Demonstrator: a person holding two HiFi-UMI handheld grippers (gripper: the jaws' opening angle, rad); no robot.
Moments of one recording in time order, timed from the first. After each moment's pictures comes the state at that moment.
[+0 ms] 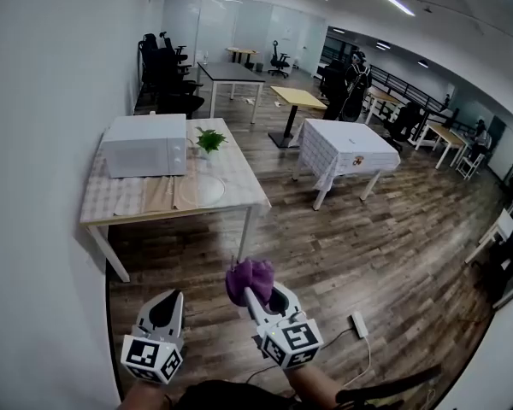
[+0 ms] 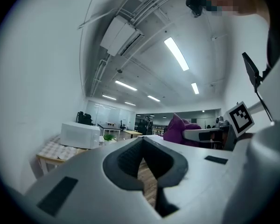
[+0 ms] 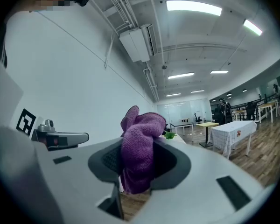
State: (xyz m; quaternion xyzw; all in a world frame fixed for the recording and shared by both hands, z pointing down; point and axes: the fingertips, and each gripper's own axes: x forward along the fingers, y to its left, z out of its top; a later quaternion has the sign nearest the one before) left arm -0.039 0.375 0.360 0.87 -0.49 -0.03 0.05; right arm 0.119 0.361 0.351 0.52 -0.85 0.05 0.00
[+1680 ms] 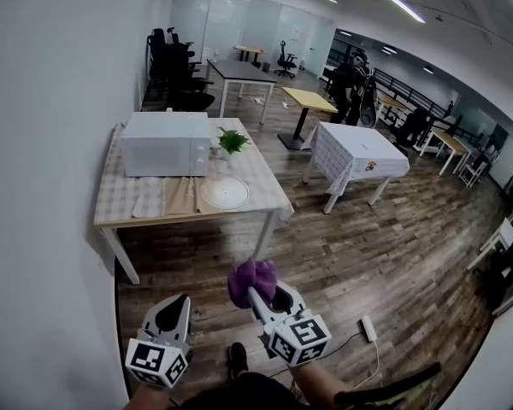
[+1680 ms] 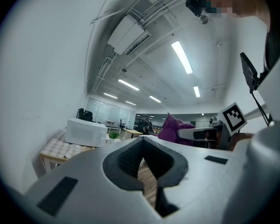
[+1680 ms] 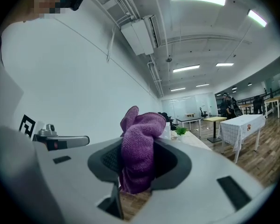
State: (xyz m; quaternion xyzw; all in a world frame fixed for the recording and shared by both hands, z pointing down) left arm -0.138 0.336 0.387 0.87 -0.48 -0.04 0.07; right arm 0.012 0.309 0.372 0.50 -0.86 0.07 0.02
